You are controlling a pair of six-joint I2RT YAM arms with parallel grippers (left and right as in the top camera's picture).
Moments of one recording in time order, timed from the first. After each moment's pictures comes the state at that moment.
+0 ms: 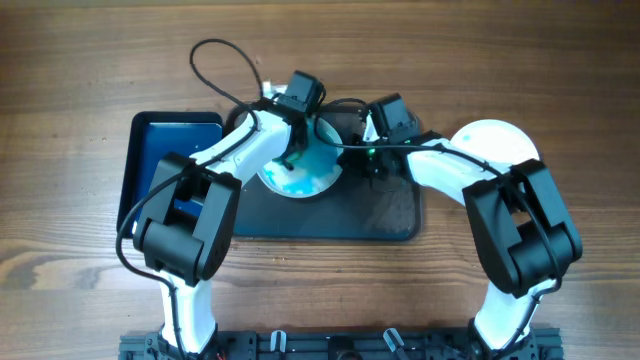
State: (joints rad) left arm -0.45 2.05 1.37 -0.65 -0.38 -0.57; right arm 0.42 1.96 1.06 -0.16 -0.44 0.68
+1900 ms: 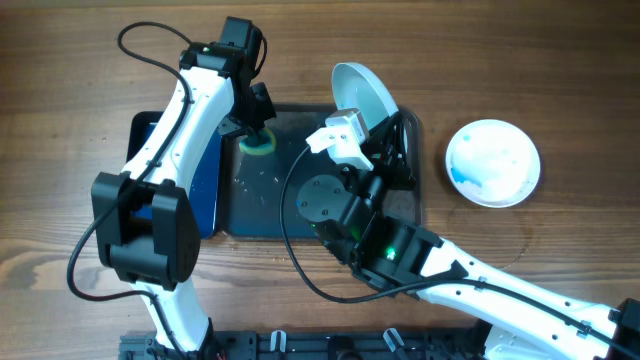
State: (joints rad) left arm -0.24 1.97 1.68 -1.12 0.00 -0.58; right arm 1.05 1.37 1.04 -0.02 1.49 -0.44
